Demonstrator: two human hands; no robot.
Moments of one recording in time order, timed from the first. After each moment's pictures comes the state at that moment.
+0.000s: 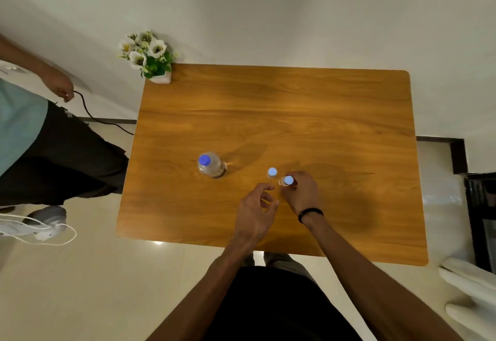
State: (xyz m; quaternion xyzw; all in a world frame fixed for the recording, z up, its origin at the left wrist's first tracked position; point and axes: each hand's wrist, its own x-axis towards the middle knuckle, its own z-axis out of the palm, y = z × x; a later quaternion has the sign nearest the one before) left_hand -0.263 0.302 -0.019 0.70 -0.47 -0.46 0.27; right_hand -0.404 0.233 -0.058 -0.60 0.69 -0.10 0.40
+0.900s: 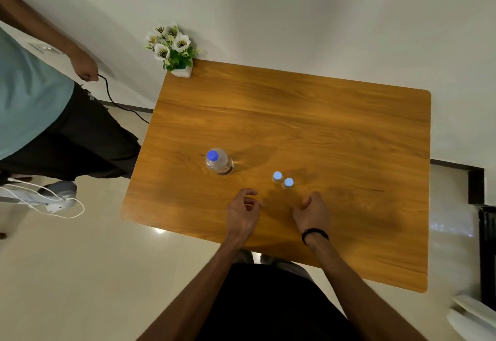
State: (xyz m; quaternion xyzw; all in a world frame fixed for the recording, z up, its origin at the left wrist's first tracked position) left_hand -0.250 0.311 -0.038 0.79 -0.33 -0.42 0.29; right_hand -0.424 0.262 -0.066 -0.48 0.77 -0.07 0.41
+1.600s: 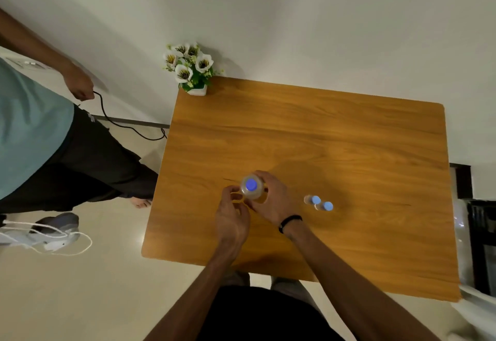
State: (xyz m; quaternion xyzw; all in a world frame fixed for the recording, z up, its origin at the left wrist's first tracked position) left_hand -0.112 0.274 -0.031 0.81 -0.34 -0.37 0.31; right_hand -0.230 0.203 -0.037 -0.66 0.58 -0.11 0.47
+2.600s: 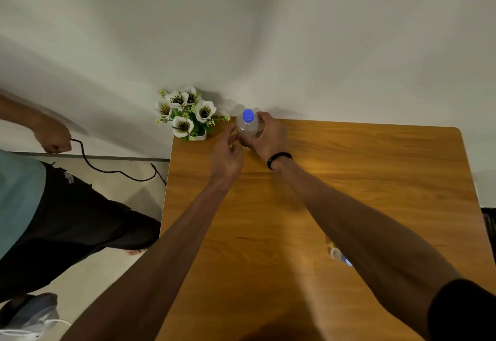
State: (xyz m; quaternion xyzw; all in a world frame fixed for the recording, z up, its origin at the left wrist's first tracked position) left_hand -0.005 0.003 -0.028 0.70 -0.41 -0.45 0.38; right_hand -0.121 -0.056 -0.043 -0.64 0.63 -0.28 0.34
